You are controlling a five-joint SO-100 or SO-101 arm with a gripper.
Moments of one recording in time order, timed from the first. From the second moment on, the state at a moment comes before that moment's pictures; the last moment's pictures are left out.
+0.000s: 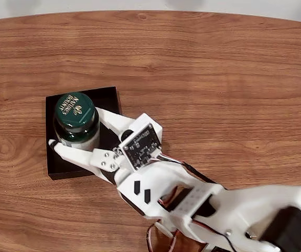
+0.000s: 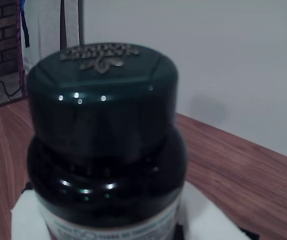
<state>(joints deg) -46.0 107.9 163.7 -62.2 181.8</state>
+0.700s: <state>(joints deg) -44.1 80.2 150.7 -76.6 181.8</state>
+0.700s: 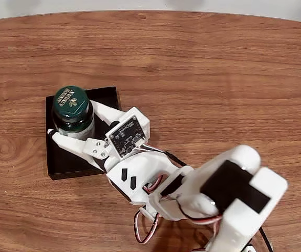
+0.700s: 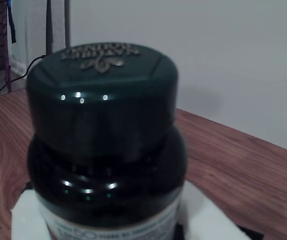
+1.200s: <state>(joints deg) -42.4 66.2 144.0 -83.1 182.5</state>
